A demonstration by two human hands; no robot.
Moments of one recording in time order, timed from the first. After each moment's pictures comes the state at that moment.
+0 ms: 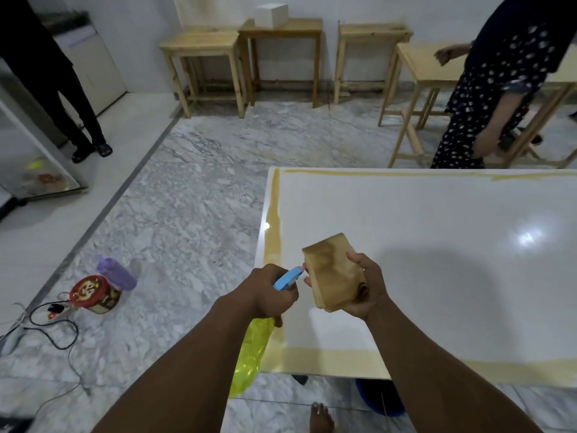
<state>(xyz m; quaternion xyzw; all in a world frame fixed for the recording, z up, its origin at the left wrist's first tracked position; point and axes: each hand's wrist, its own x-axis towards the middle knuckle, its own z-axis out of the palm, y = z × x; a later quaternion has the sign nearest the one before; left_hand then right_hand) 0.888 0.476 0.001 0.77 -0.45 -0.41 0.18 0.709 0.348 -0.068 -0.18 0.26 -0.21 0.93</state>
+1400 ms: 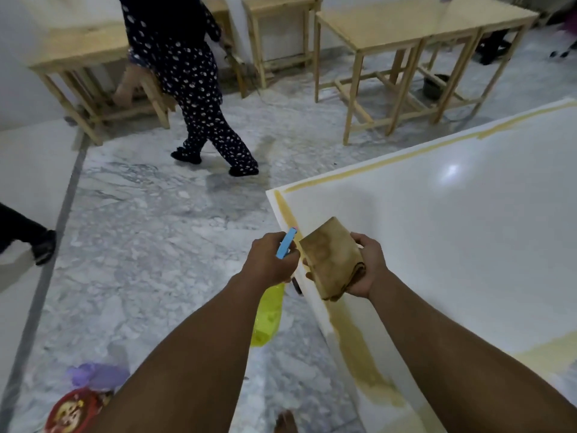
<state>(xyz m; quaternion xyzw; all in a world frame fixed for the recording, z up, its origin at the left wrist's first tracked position) 1.142 0.314 -0.012 0.72 -0.56 -0.35 0.23 0.946 0.277 -0.056 -0.08 0.40 -0.31 0.86</state>
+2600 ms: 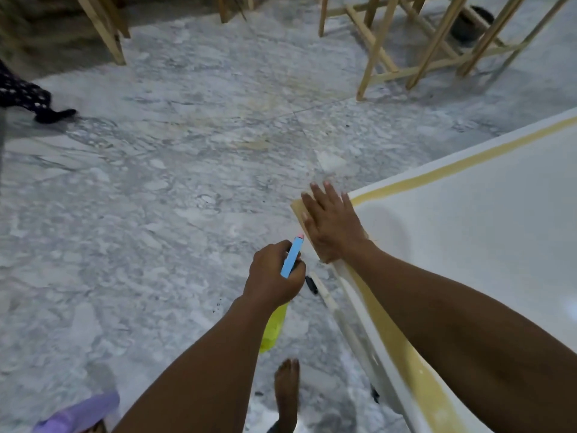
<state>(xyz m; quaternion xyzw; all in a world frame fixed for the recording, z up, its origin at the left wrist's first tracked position) 1.307 0.118 -0.156 0.69 -0.56 -0.38 0.24 1.154 0.005 -0.212 -0.83 0.55 0.03 0.09</state>
